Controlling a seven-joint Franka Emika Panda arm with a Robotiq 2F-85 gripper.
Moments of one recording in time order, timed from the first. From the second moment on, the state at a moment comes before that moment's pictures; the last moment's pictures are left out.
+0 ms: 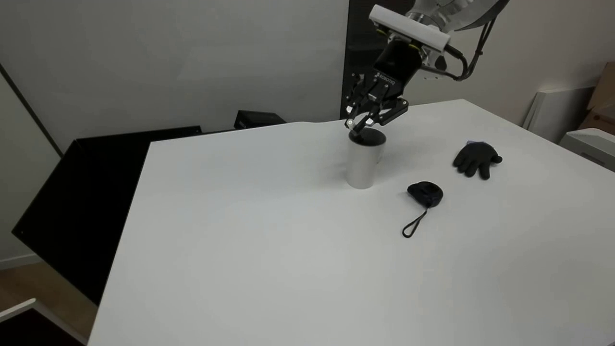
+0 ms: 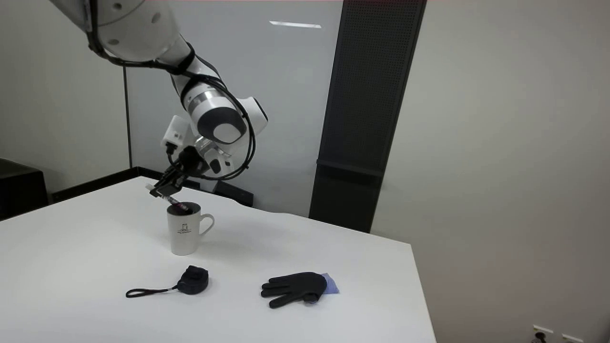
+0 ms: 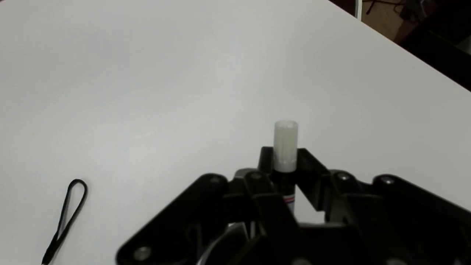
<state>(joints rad) -0.05 0.81 0.01 -1.36 0.78 1.80 0.60</state>
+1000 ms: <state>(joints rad) 0.06 0.82 -0.04 -1.33 0.56 1.96 0.61</state>
